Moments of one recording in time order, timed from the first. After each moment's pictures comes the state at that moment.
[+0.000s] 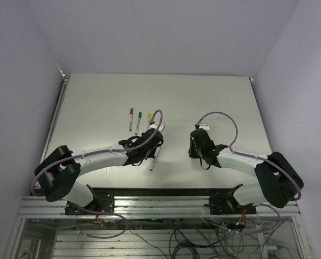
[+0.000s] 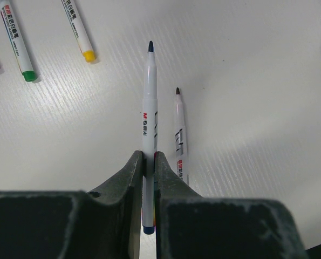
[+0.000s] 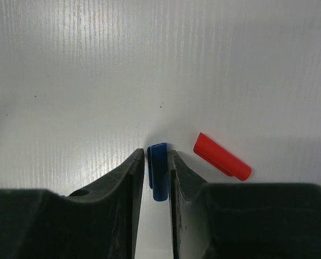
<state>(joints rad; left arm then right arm) -0.96 1.46 0.81 -0.18 -0.38 -0.38 0.63 1.37 0.53 -0.05 0.25 0.54</state>
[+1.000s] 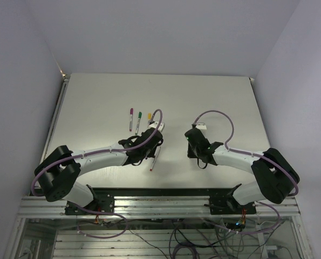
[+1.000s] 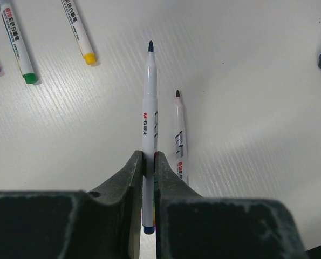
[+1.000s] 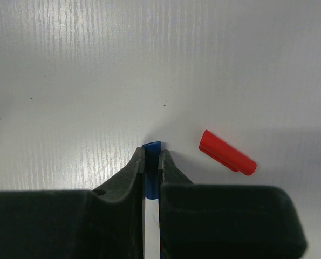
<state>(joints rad) -0.94 1.46 0.81 -0.17 -0.37 -0.38 0.69 1.42 0.60 -0.14 0.33 0.58</state>
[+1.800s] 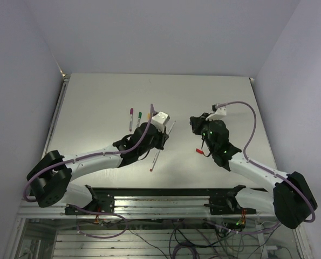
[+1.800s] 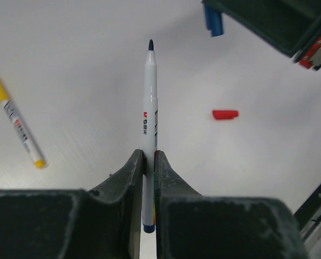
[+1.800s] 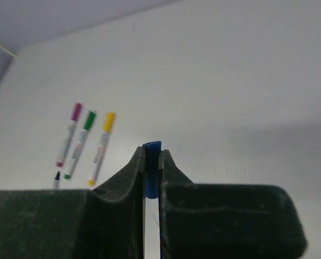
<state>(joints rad) -0.94 1.38 0.79 0.18 -0.21 -0.29 0.58 1.15 0.55 0.37 0.35 0.46</state>
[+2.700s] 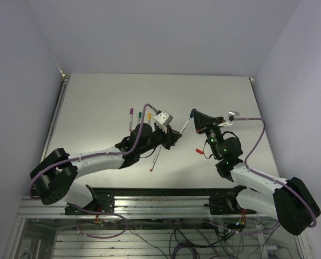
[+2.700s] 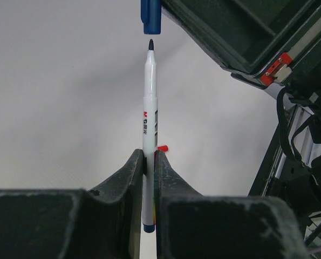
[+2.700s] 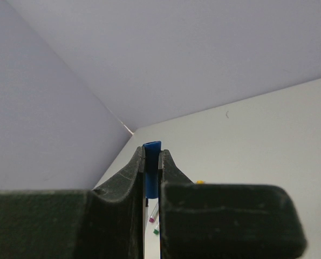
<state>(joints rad) -0.94 1.41 0.73 0.58 0.06 -0.31 0.57 1.06 0.31 1.07 0.23 0.57</state>
